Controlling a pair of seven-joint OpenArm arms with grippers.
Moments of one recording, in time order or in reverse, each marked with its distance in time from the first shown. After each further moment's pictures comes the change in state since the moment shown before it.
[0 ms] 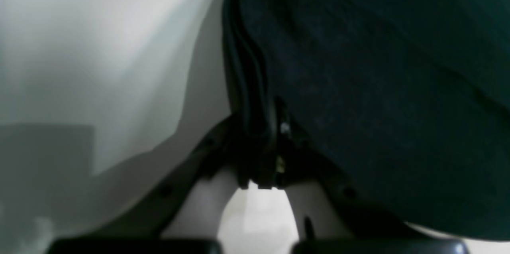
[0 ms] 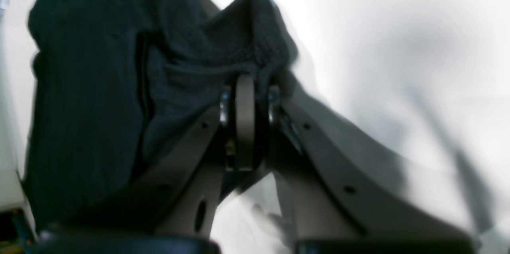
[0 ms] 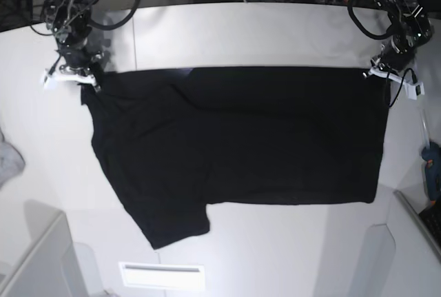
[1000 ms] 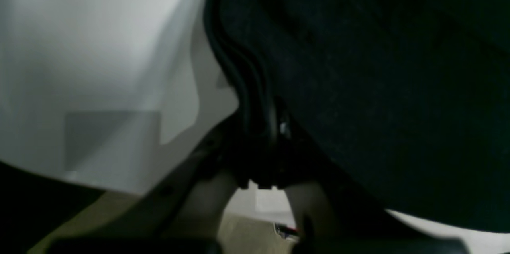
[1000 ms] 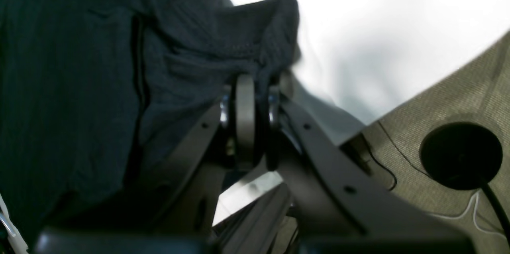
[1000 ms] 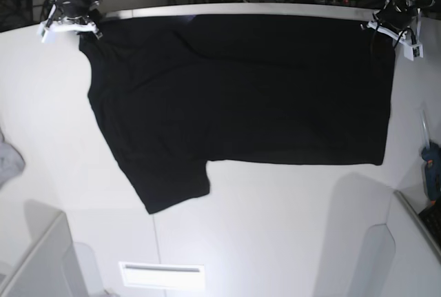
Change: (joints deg) left arm 17.3 0.3 0.1 12.4 1.4 0.9 1.6; right arm -19.8 -1.6 0.3 15.8 1.7 -0.8 -4.8
